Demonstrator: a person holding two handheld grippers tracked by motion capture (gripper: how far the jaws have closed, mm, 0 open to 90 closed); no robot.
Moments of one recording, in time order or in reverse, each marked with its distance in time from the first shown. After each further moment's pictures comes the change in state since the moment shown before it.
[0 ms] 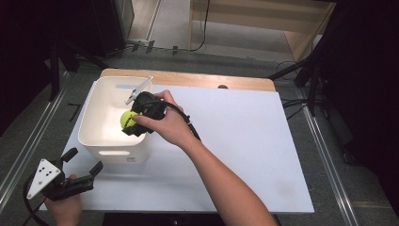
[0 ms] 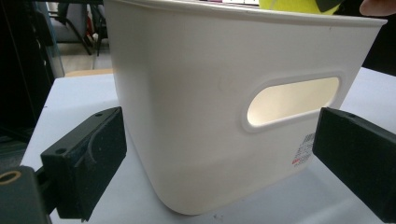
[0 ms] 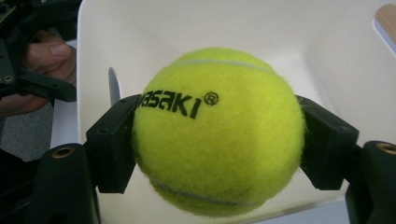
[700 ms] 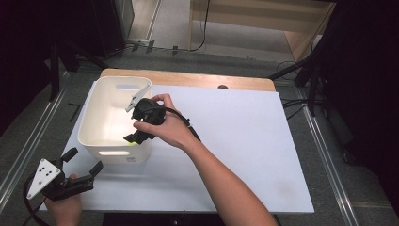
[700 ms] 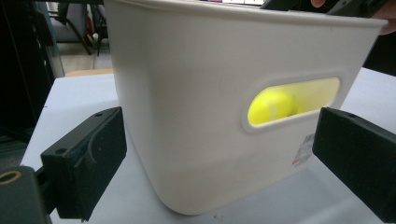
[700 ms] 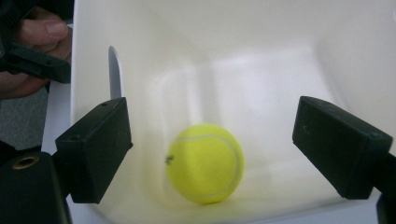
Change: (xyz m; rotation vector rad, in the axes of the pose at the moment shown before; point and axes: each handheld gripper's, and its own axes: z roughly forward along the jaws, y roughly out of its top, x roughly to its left) left arm 0.000 0.000 0.000 0.002 0.000 0.000; right arm 0.005 -0.011 0.011 0.013 0.004 -0.043
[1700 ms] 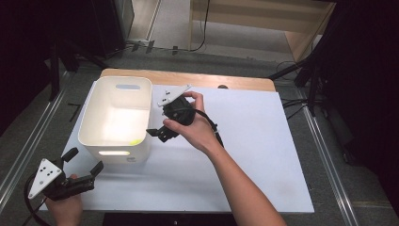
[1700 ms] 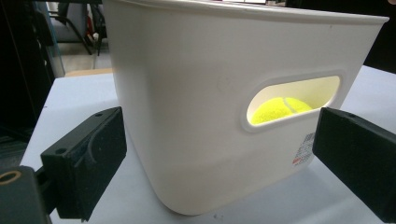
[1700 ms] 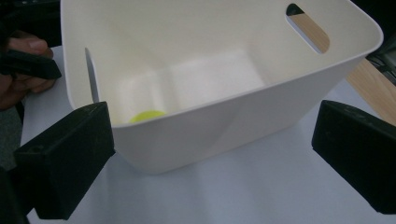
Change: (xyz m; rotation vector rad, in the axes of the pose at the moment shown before) left arm -0.001 0.000 0.001 0.012 0.005 0.005; right arm -0.002 -0.049 -0.060 -0.163 -0.159 0.081
